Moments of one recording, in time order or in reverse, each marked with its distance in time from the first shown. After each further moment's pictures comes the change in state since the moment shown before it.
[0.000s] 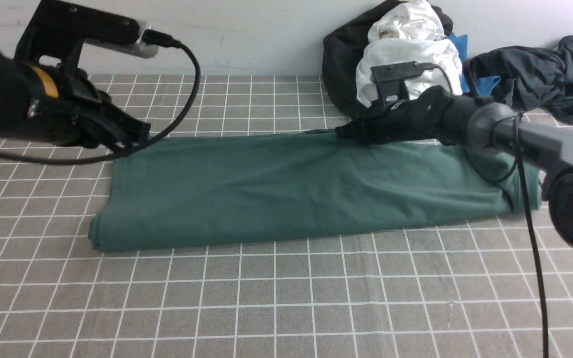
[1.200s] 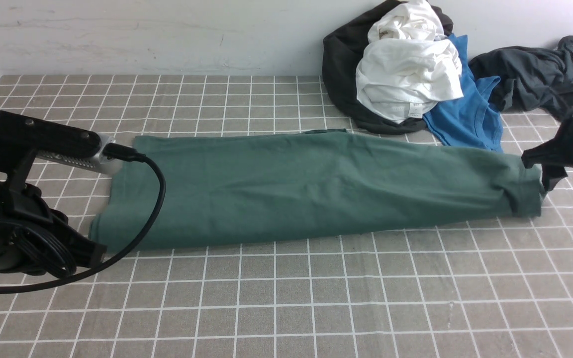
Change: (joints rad) right arm -0.340 -0.304 0.273 -0.697 0.679 0.456; left arm -0.001 -0.224 0.211 -0.108 0.309 0.062
